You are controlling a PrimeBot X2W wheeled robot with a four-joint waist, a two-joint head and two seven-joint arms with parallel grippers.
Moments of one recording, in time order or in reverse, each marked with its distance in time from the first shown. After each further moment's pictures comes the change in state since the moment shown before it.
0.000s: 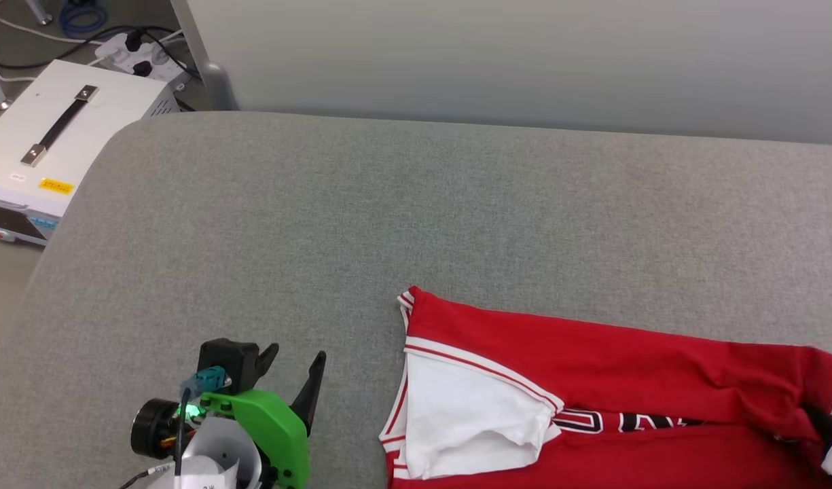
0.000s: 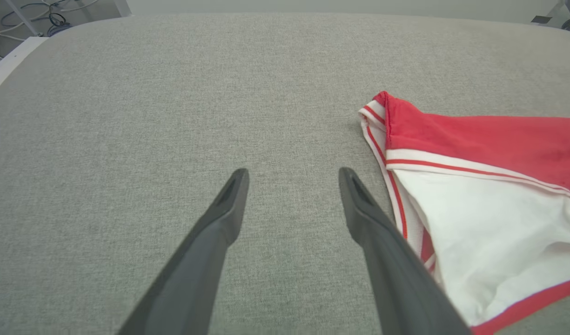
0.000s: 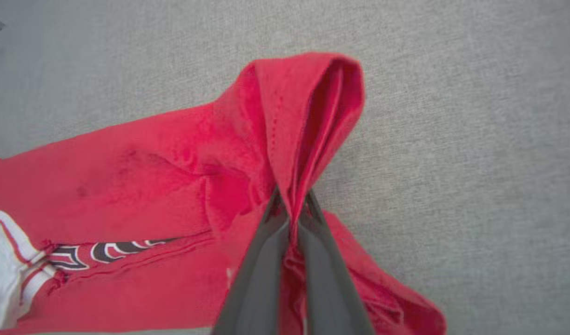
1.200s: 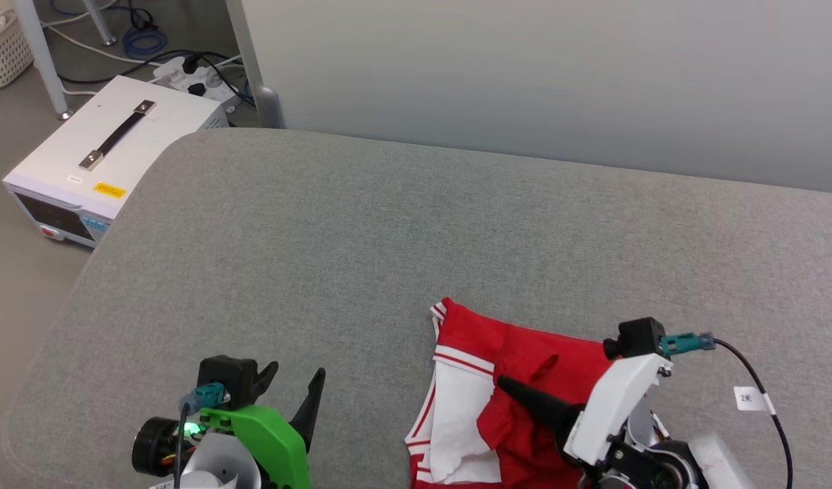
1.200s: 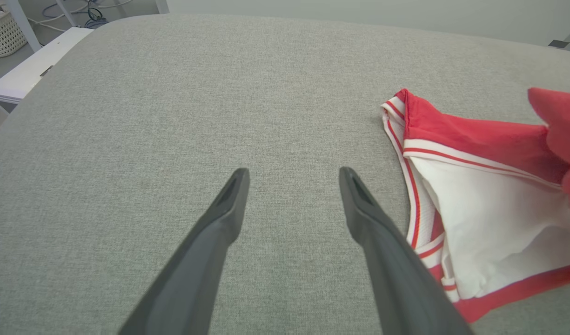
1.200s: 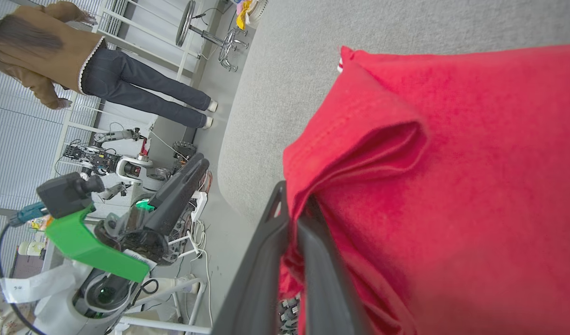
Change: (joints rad) left arm 0.036 0.000 -0.006 0.012 -0.019 -0.002 -0.016; right arm -0.091 0.314 0.478 -0.083 0.365 -0.001 -0.001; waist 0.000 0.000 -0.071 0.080
